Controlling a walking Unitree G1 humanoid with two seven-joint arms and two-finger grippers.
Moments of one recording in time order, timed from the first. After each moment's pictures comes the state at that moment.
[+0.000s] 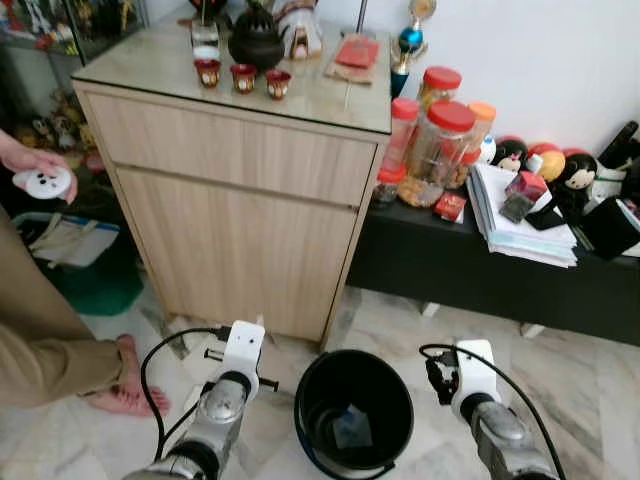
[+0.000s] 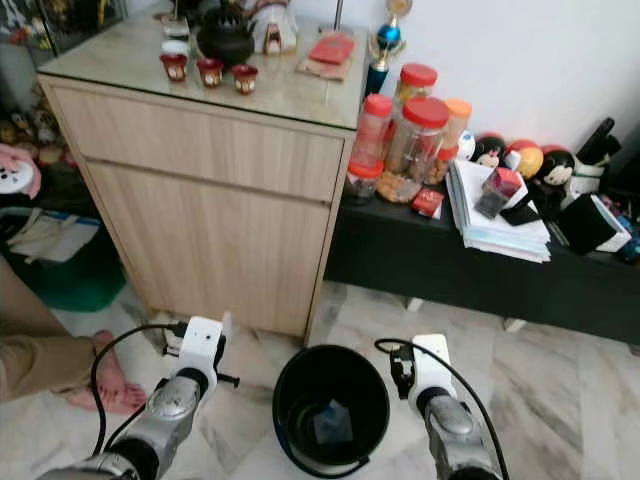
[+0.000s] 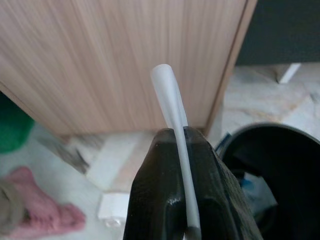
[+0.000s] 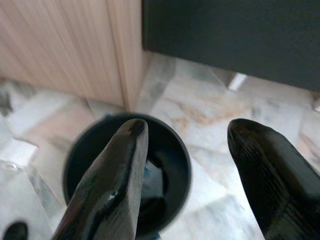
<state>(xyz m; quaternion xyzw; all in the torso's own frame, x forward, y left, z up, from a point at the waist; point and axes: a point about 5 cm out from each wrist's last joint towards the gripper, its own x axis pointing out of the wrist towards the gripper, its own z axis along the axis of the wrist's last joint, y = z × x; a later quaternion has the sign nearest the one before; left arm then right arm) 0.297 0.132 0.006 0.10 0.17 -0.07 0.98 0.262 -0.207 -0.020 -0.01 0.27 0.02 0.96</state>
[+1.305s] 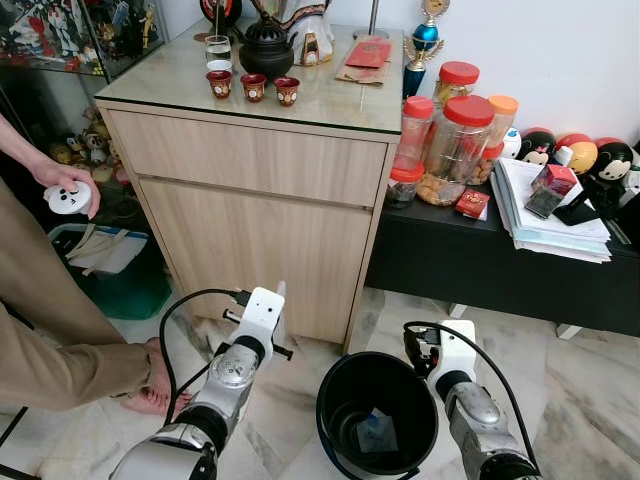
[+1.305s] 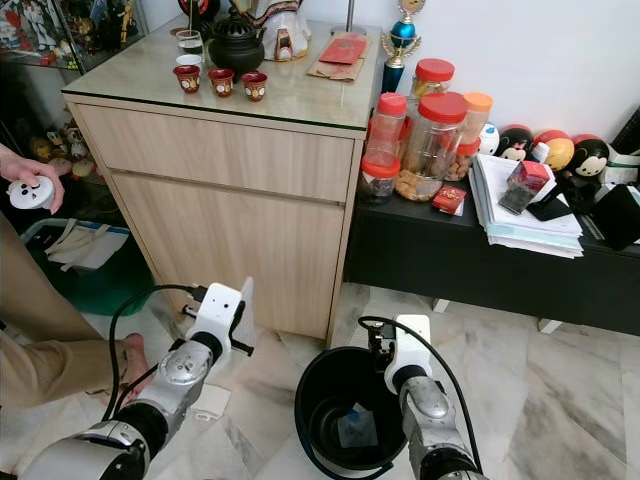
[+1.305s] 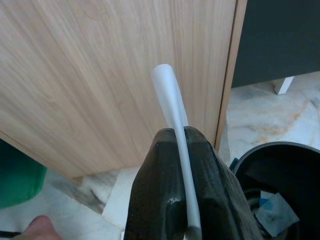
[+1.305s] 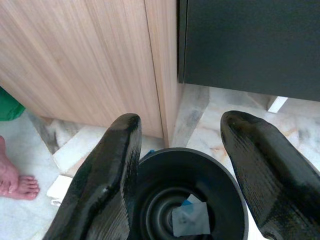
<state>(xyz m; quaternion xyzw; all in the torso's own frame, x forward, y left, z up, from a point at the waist) 0.318 0.115 0.031 0.12 0.12 -0.13 0.98 0.283 -0.175 -0.005 0.03 0.21 0.04 0.98</state>
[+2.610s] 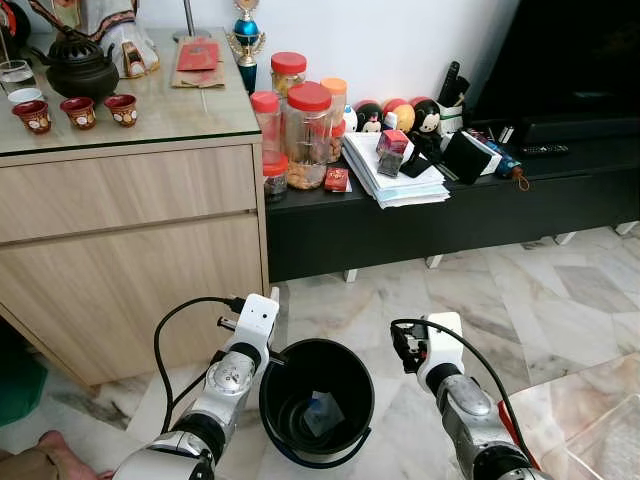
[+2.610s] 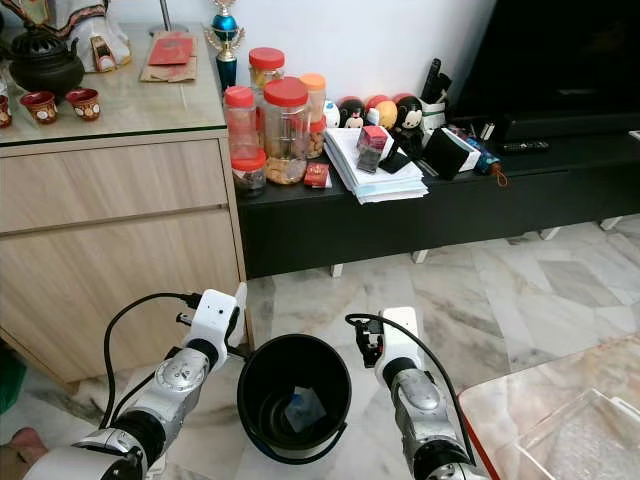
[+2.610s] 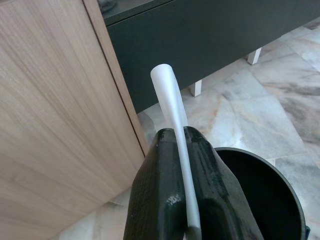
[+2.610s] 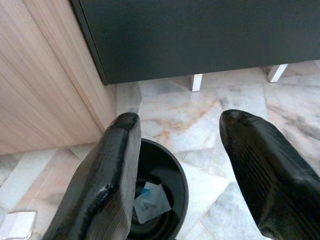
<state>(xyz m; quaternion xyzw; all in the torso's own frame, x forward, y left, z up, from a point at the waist) 0.316 0.121 0.028 0.11 0.12 -0.11 0.98 0.289 -0.162 0.000 0.02 0.20 0.08 0.98</state>
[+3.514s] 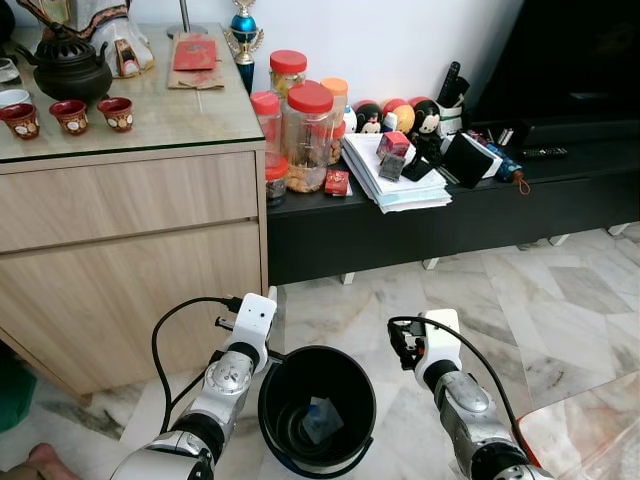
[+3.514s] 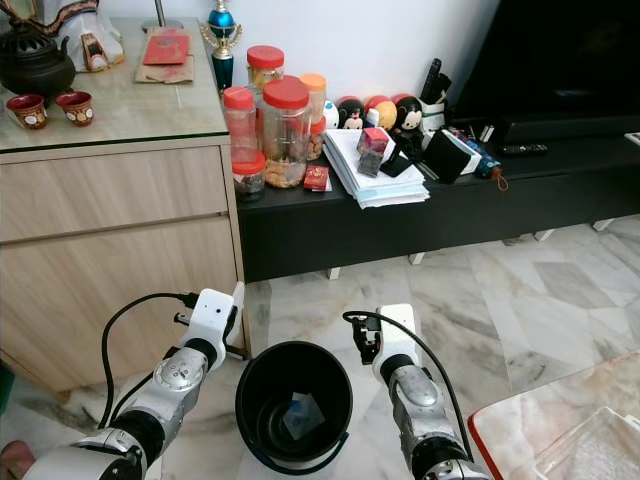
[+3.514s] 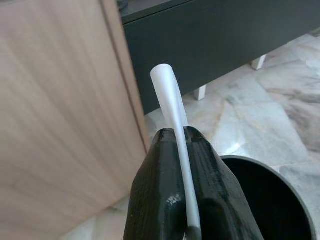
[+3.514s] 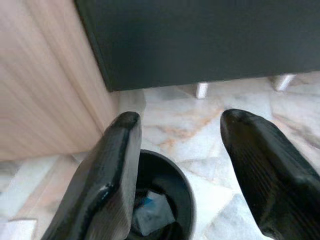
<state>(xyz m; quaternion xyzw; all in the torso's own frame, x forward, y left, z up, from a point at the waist) 0.316 0.122 0.029 0.11 0.12 -0.11 0.98 0.293 -0.158 0.004 0.02 0.19 0.09 0.98</state>
